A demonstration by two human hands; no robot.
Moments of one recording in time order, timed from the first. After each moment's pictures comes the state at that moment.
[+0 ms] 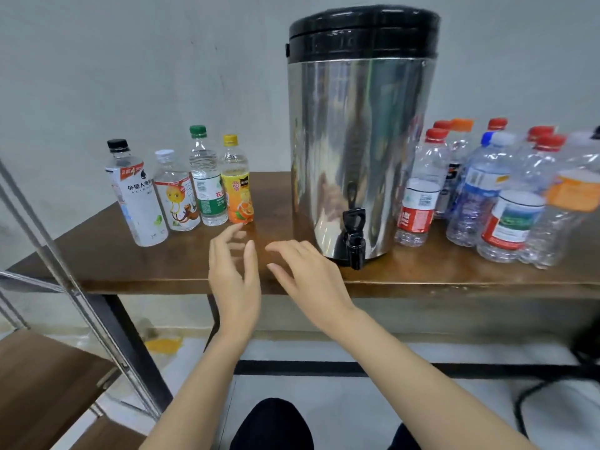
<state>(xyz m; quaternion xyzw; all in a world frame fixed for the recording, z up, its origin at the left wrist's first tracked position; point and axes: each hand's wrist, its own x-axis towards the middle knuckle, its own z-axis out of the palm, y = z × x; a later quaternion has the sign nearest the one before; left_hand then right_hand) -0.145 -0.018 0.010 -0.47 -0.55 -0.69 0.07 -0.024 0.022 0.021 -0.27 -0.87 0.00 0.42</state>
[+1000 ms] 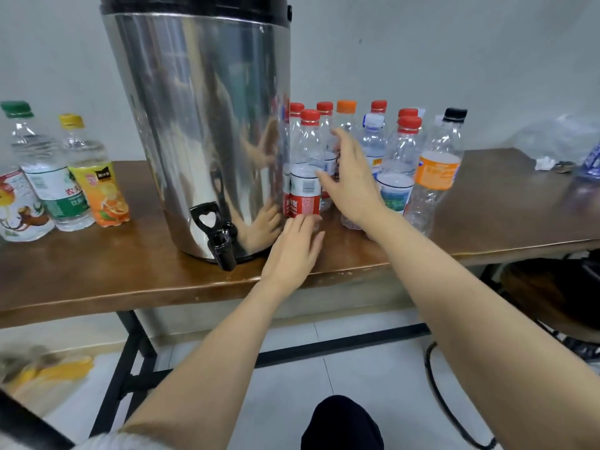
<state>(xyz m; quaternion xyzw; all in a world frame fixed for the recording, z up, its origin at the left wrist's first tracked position) 0.056 0.135 -0.014 -0.76 -0.50 -0.41 0.03 0.183 0.161 0.098 -0.48 -0.76 0.06 0.44</state>
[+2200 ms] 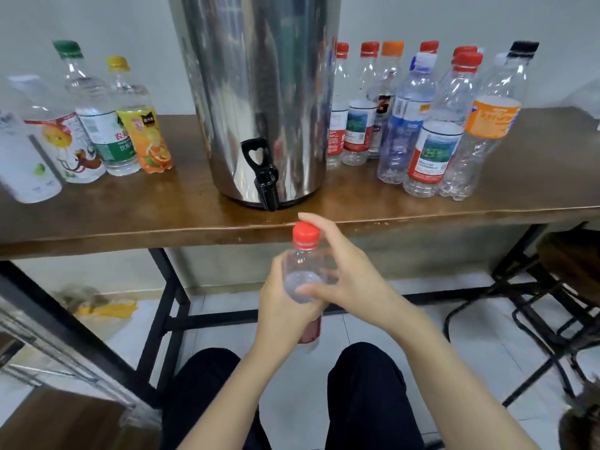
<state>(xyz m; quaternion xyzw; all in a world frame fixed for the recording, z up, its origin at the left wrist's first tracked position) 0.021 -0.042 -0.069 -0.52 -0.58 -0.54 -0.31 0.152 -0.007 -0.005 -0.34 -0.80 0.40 0.31</state>
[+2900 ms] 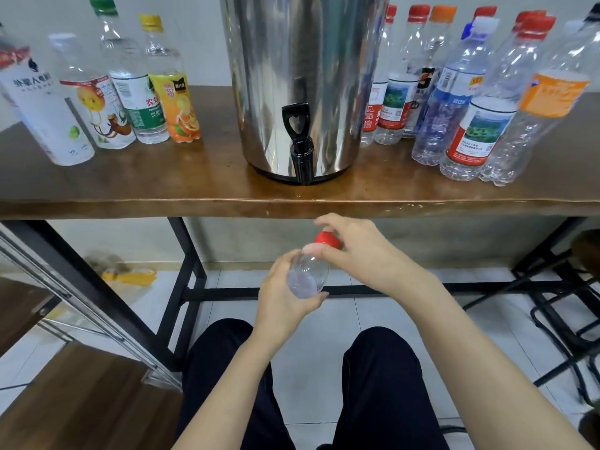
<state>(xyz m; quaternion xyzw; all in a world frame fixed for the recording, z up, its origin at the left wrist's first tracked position) -0.021 -0.048 -0.116 -0.54 -0.64 -0.48 -0.26 0.121 0.017 -0.015 -0.44 -0.84 0.28 0.18</state>
